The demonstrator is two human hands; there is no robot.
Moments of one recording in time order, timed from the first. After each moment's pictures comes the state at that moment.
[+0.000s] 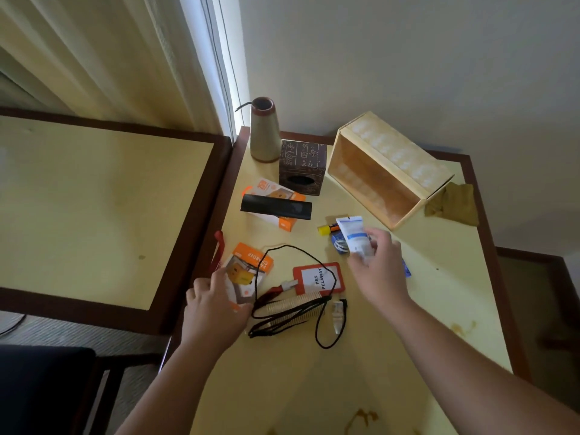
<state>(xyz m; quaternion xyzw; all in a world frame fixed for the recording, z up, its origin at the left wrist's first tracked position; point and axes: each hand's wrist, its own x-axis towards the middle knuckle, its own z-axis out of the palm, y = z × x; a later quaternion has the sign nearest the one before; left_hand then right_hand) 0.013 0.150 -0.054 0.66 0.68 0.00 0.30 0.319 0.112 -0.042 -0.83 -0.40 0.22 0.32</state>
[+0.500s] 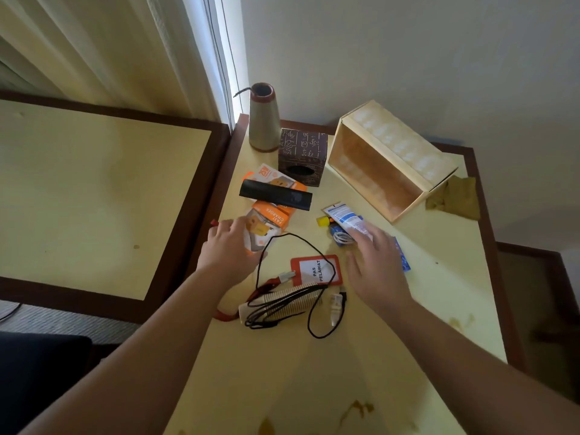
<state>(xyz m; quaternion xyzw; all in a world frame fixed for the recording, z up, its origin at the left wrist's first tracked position) 0.054 0.231 -0.051 0.75 0.60 0.00 0.26 0.324 0.100 -0.056 -0.77 -0.60 0.10 0.19</state>
